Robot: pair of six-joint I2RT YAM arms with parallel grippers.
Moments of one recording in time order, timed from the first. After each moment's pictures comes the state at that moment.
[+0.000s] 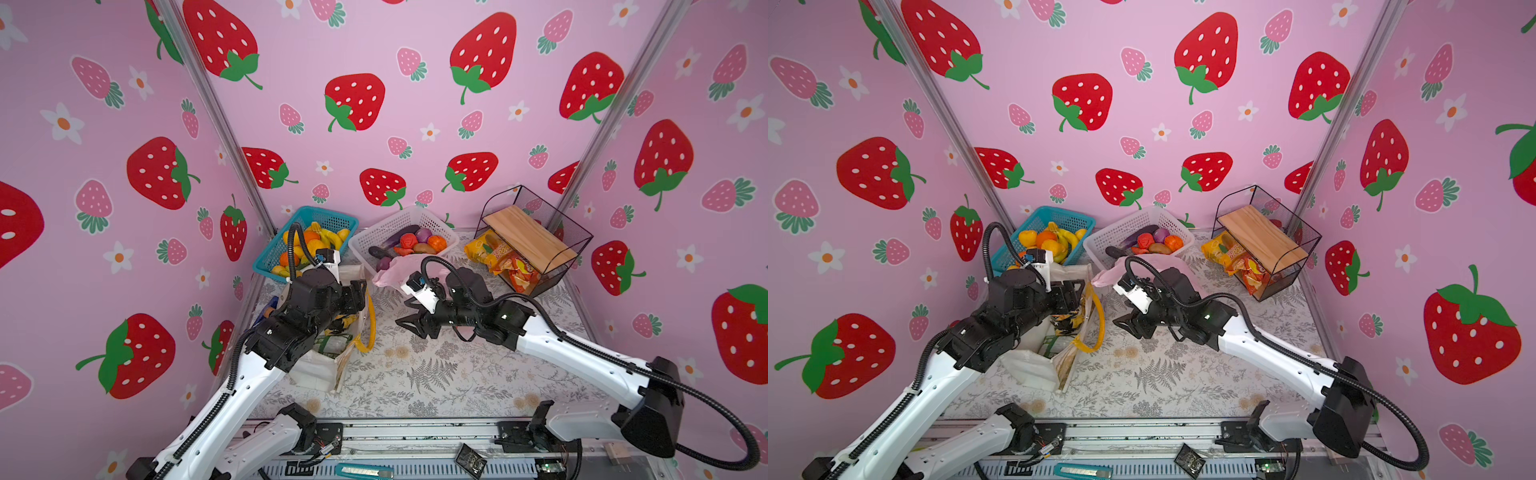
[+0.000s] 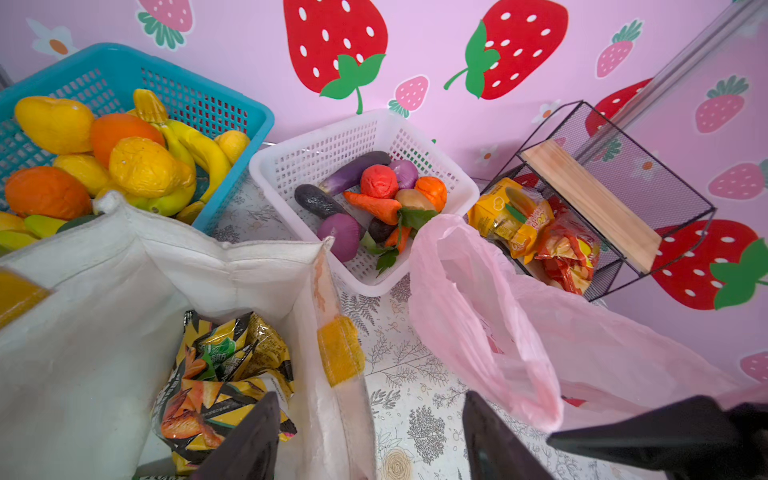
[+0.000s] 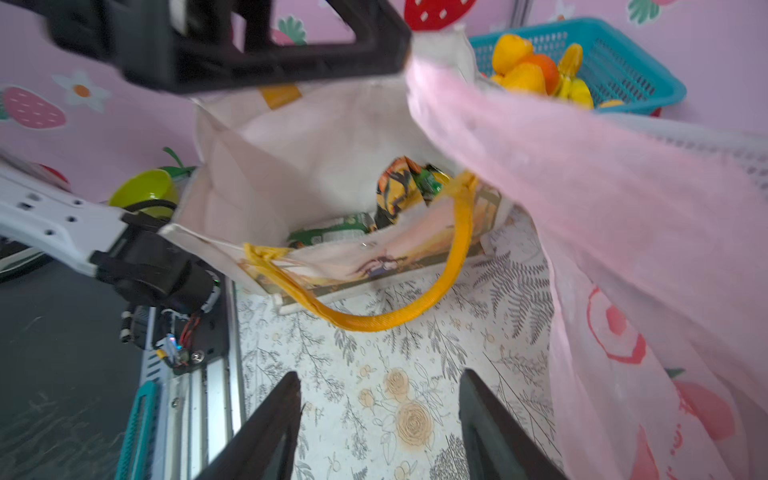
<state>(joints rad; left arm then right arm) -0.53 0.93 1.07 -0.62 -0.12 -0.43 0.98 1.30 1.12 -0.29 -0.39 -0.06</state>
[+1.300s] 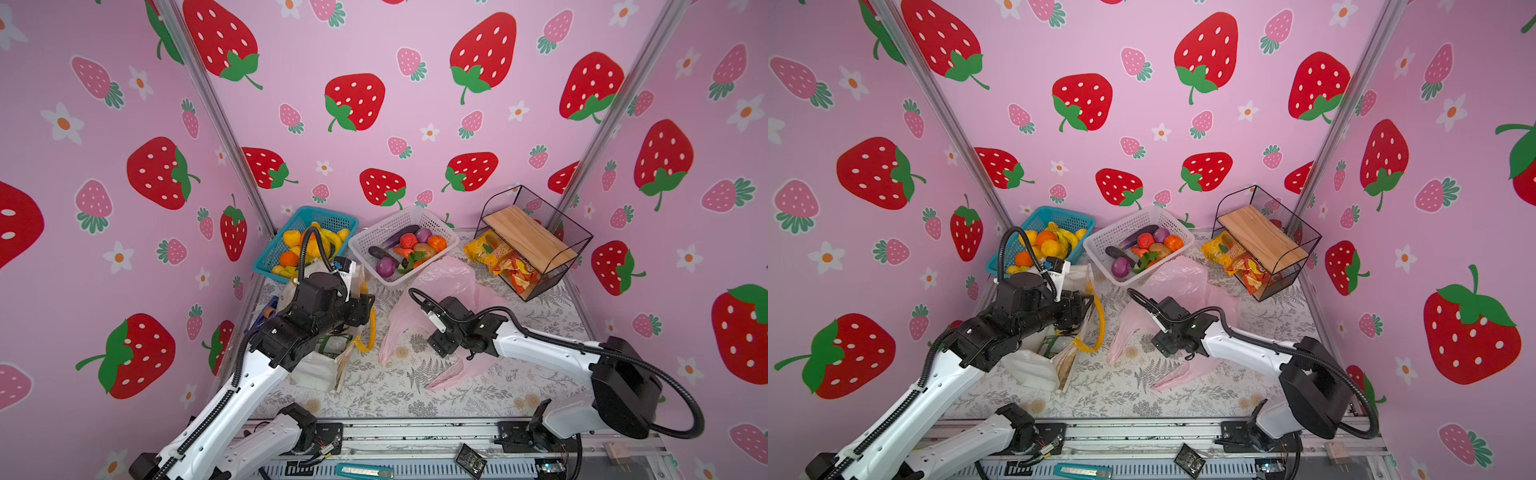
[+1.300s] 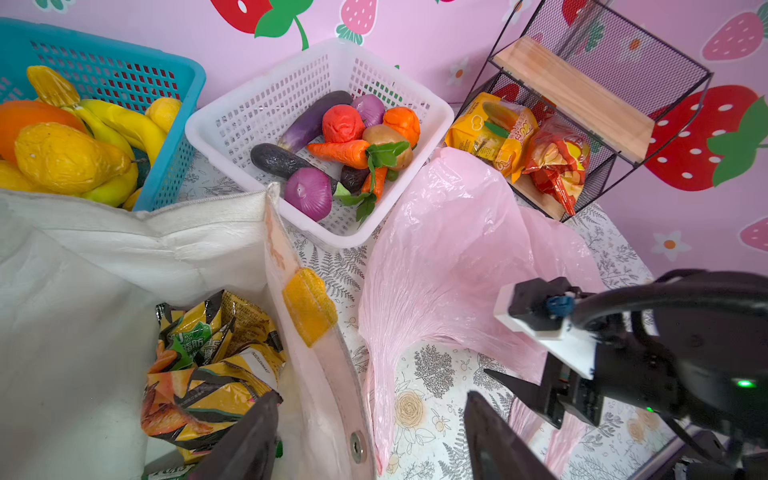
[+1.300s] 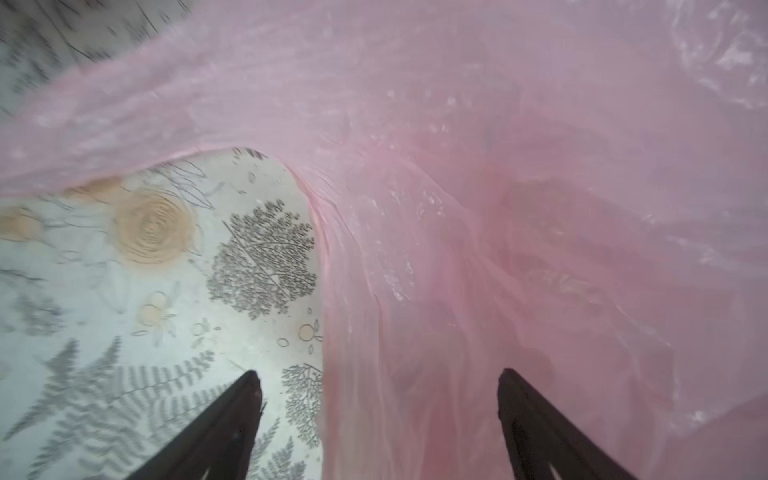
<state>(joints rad) -0.53 0.94 1.04 -0.68 -0.02 -0.27 0.97 1.49 0.88 -0.45 0.27 -0.08</state>
